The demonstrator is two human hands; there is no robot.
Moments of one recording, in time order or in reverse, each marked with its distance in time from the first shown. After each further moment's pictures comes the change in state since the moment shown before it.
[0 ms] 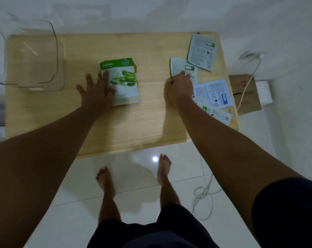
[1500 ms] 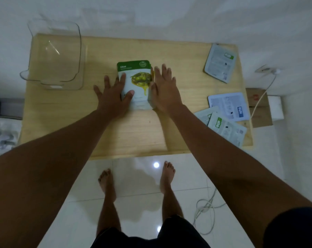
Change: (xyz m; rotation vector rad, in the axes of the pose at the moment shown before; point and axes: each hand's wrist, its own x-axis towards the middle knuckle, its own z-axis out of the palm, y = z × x) left_hand -0.003 -0.010 0.004 -0.091 0.068 0.046; right_hand -0.031 -0.077 0.020 0.130 -0.112 -0.526
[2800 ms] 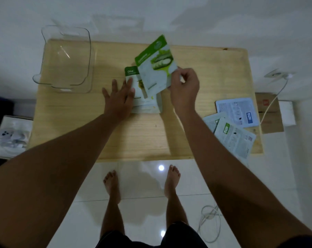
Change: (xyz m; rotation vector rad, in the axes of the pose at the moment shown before) left_hand 0.000 0.002 0.000 -0.100 0.025 -0.036; right_hand -0.008 -0.028 -0.035 0.815 0.639 0.271
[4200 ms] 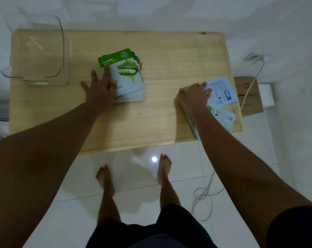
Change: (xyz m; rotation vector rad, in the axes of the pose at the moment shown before) left_hand 0.002 0.009 -0.006 0.071 -0.052 -0.074; right_hand 0.028 0.081 -0.100 -1.210 -0.380 0.344
